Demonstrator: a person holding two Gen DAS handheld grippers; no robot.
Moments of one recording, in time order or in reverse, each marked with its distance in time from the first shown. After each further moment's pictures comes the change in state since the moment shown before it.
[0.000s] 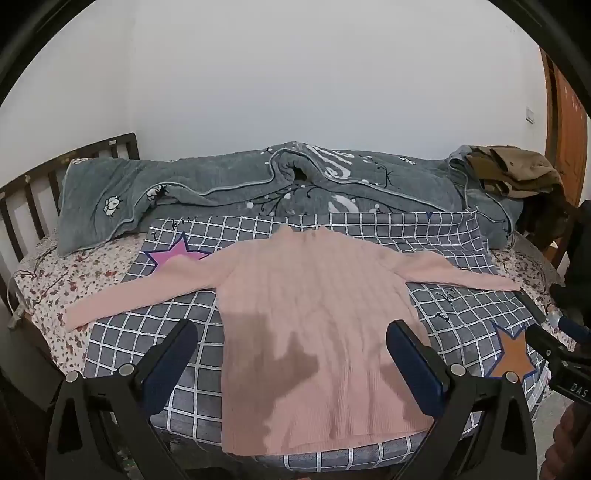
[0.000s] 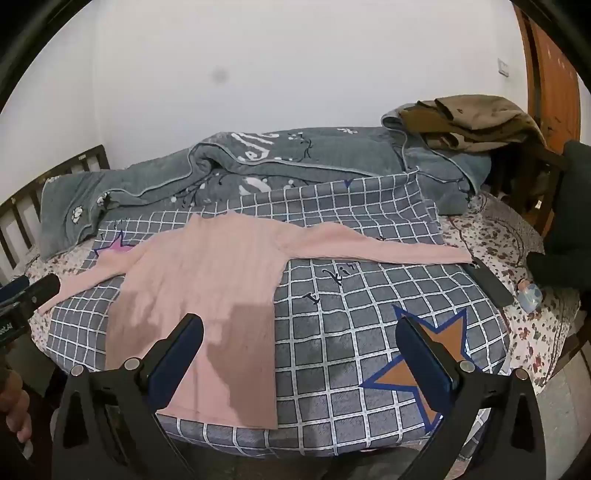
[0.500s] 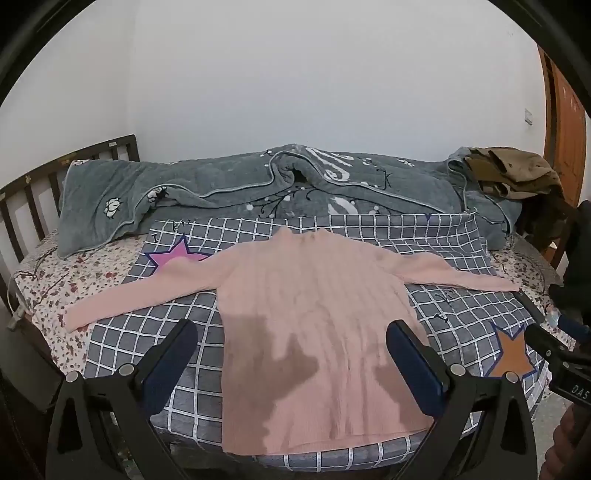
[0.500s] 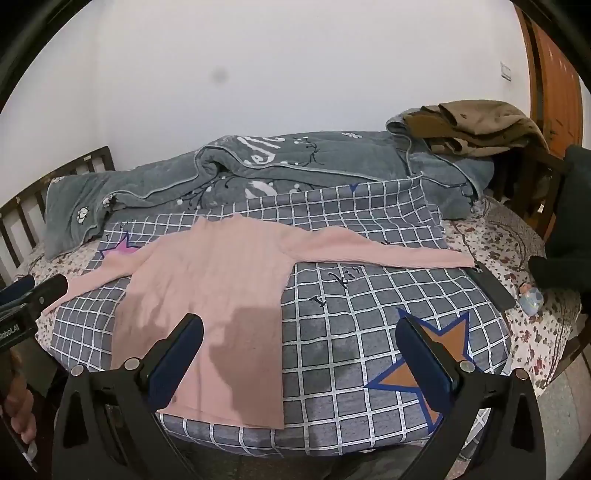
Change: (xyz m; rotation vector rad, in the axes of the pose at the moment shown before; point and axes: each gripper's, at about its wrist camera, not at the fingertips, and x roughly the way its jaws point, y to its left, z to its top) left arm -0.007 -0.001 0.004 0.008 -0.010 0.005; right arm -0.008 0.008 -0.002 -0.018 -0.004 0.002
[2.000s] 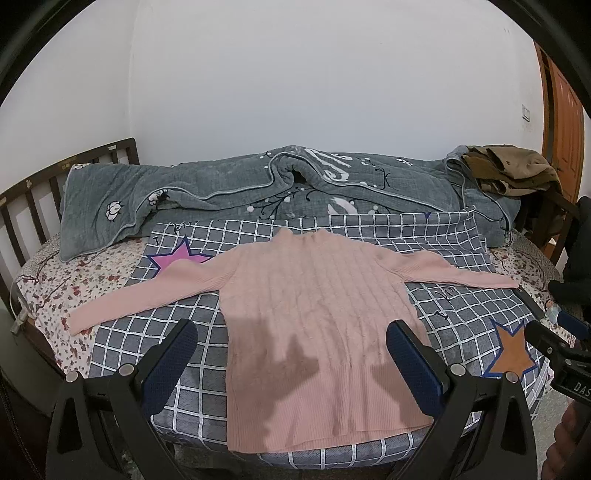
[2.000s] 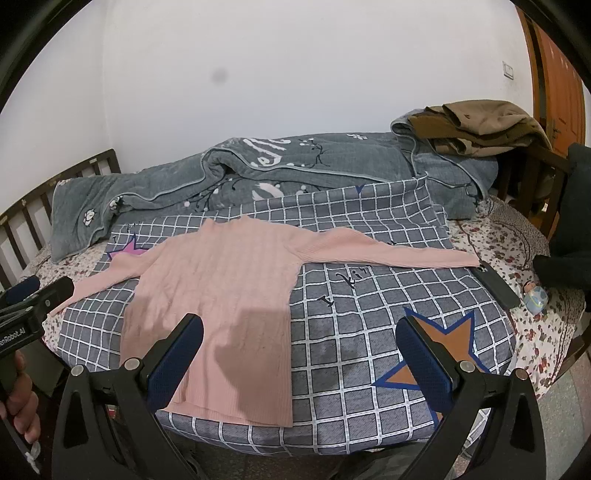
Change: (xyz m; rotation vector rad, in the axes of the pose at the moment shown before) left arm -0.005 0.000 -0.004 0.009 -0.005 -0.005; right arm -0.003 0.002 -0.002 0.008 -0.004 0.023
